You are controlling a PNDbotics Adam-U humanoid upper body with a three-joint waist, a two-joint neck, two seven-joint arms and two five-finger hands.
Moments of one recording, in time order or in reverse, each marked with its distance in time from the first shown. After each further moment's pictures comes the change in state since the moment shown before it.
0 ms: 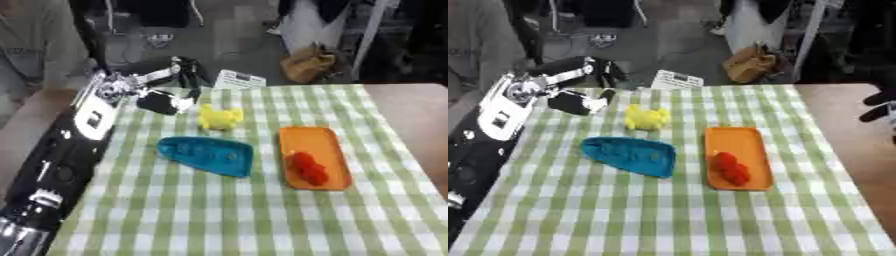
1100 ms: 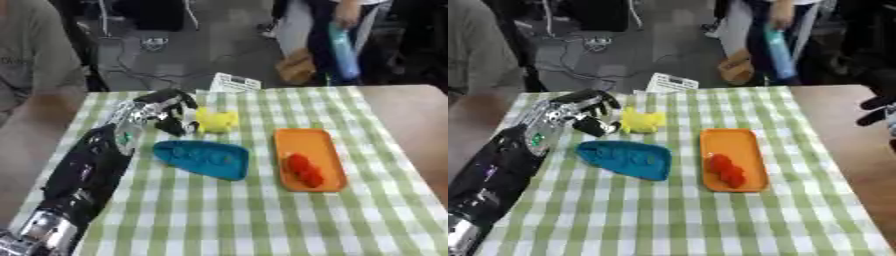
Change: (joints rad) left arm -0.066 -0.073 0.010 0.329 -0.340 0.225 0.291; right arm -0.001 0.000 0.005 0.000 -0.001 0.001 0.002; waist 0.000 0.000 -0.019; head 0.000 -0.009
